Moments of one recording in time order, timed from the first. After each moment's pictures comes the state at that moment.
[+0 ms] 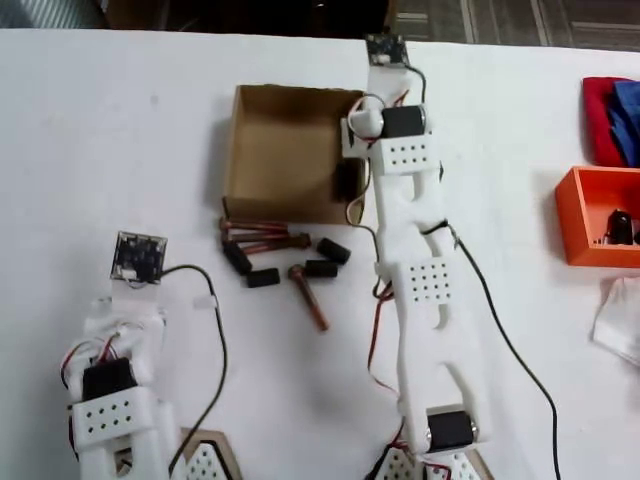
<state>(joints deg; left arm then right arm) -25.6 -76.0 92.0 44.1 -22.6 -12.3 70.5 -93.5 89.4 -3.3</state>
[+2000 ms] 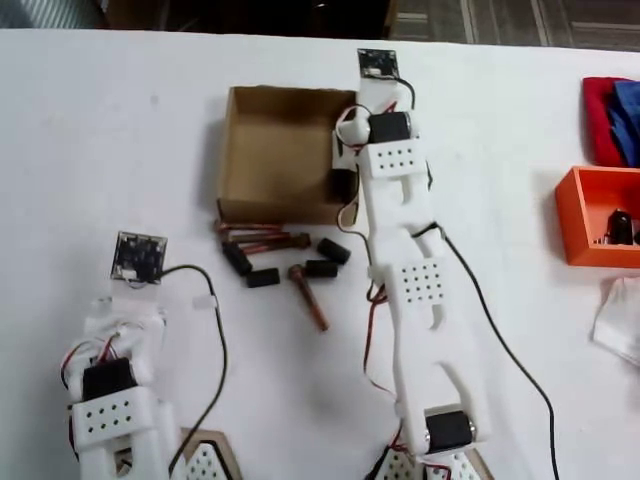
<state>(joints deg) -25.6 -76.0 92.0 44.1 -22.6 -15.0 74.9 -91.5 90.1 -8.0</state>
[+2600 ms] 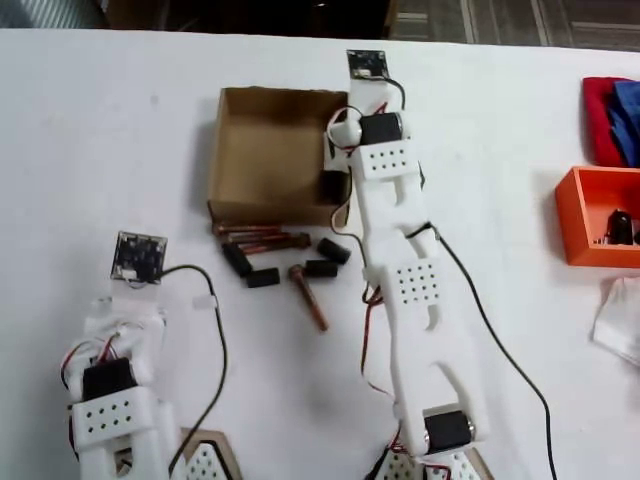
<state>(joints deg) -25.5 -76.0 92.0 44.1 -22.6 -16.4 74.9 -91.5 90.1 -8.0</state>
